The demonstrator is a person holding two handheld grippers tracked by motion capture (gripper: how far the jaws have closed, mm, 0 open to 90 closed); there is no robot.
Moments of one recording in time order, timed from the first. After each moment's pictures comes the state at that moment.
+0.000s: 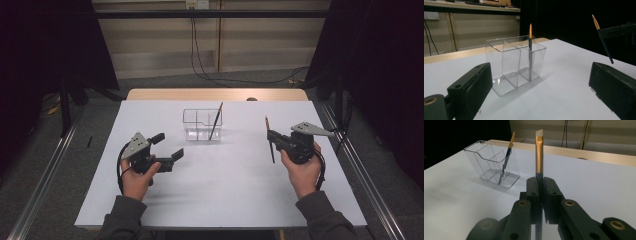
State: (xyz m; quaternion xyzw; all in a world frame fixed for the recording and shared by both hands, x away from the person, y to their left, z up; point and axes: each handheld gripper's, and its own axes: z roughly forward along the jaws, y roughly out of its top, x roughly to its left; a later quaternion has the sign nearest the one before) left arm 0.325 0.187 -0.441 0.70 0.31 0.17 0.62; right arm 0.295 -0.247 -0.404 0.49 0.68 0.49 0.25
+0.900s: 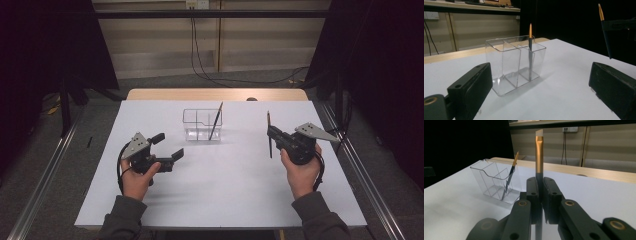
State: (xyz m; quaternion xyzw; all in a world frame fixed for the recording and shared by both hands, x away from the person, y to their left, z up) left arm 0.325 0.187 -0.442 0.70 0.31 0.17 0.62; right arm 0.289 -0.245 -0.401 0.47 0.64 0.54 0.28
